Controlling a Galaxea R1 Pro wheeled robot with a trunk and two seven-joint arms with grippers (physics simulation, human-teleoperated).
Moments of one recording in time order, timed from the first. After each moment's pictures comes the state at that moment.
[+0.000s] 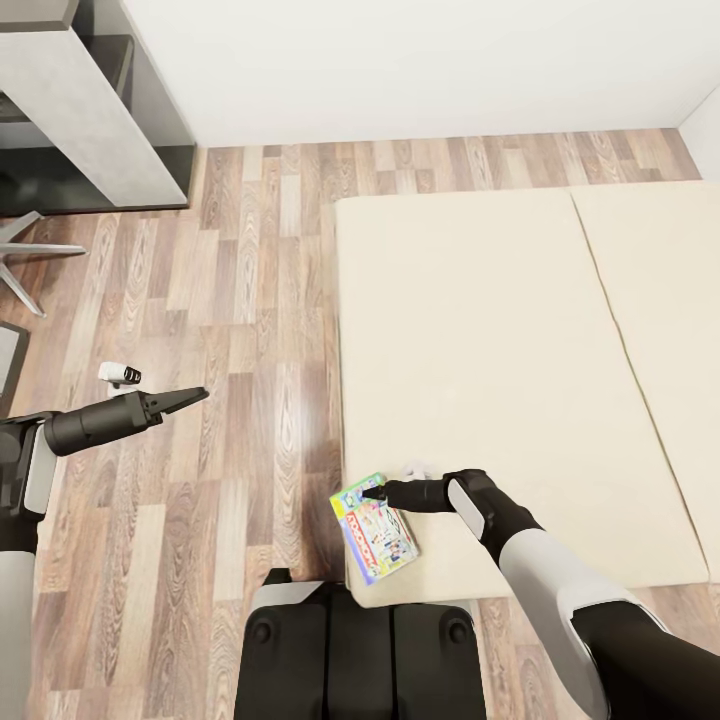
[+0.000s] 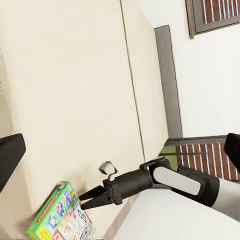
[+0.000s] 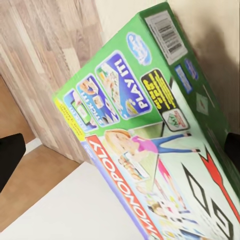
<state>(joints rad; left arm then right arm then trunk) -0.81 0.33 0.34 -1.21 0.17 0.96 -1.43 -0.94 0.06 0.14 -0.42 -0.29 0.64 0.53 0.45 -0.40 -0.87</state>
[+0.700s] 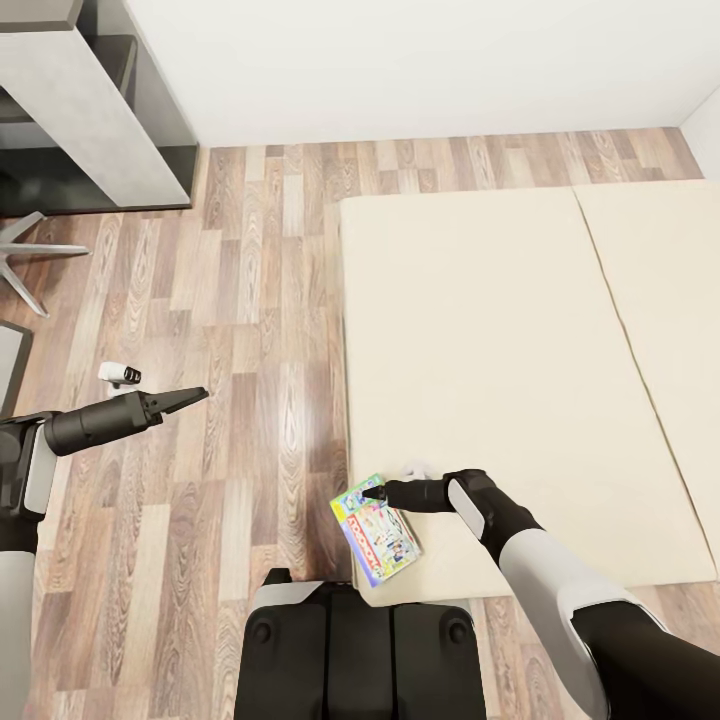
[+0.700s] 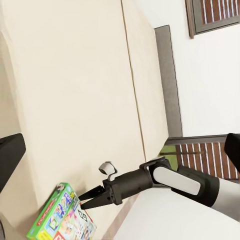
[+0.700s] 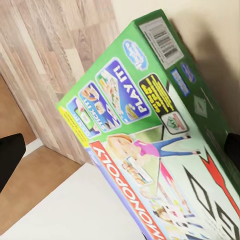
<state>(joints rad) -0.81 0.33 0.34 -1.21 0.17 0.96 -1.43 -0.94 0.06 0.14 -0.42 -0.29 0.64 0.53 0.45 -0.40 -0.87</state>
